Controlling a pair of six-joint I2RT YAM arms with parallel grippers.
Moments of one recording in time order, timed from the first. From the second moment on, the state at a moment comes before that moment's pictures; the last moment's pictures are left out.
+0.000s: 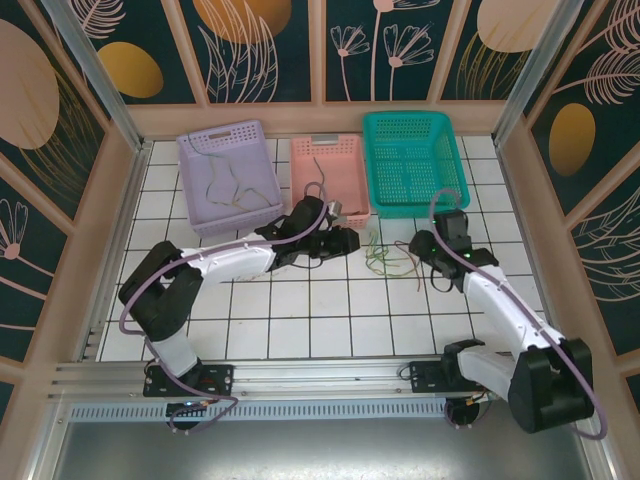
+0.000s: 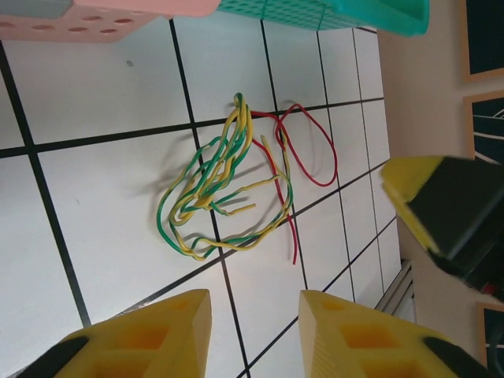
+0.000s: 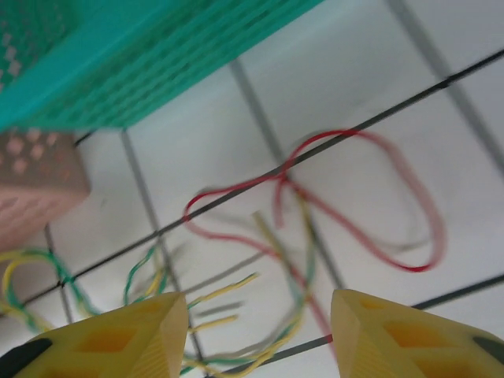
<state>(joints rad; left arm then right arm) -0.81 1.75 1.09 0.01 0.35 -0.95 0.21 1.06 0.65 -0.49 0.09 0.69</state>
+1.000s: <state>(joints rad) -0.87 2.00 1.33 -0.08 0.34 -0.83 -0.06 1.33 0.62 -0.35 -0.04 0.54</state>
